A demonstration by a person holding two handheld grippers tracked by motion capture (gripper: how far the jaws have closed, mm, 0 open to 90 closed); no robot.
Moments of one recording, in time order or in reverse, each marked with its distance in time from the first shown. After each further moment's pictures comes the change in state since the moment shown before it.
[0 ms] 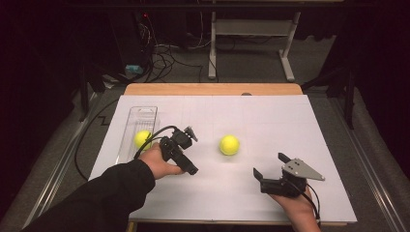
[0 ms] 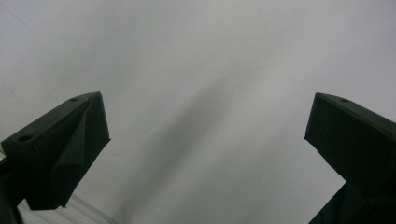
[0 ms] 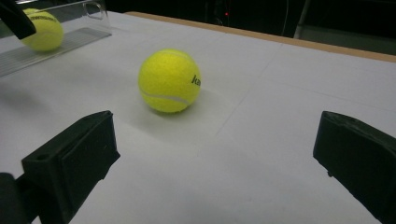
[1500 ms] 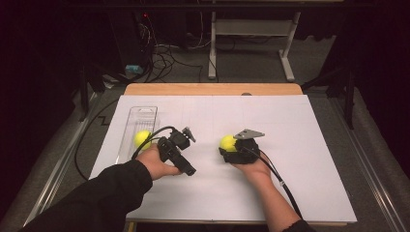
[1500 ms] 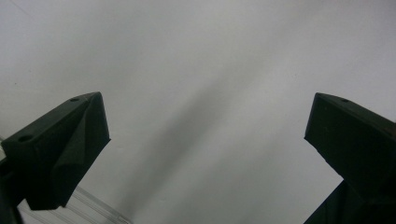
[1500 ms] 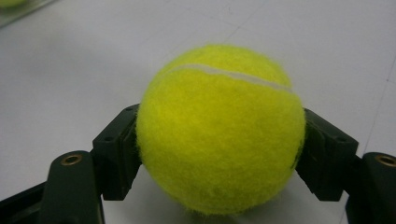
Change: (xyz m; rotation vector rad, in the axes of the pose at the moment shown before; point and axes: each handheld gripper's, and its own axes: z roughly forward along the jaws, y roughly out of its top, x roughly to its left) left arm 0.001 -0.003 -0.002 0.004 -0.005 -0.003; right arm 0.027 0.034 0.132 0.276 0.116 -0.009
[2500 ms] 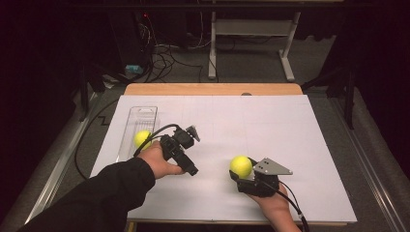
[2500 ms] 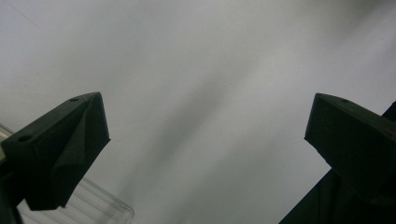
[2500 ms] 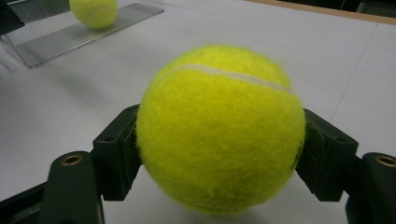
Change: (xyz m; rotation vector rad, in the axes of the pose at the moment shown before) left arm -0.015 0.012 -0.015 0.044 0.030 0.026; right arm 0.031 -0.058 -0.081 -0.195 0.031 -0.025
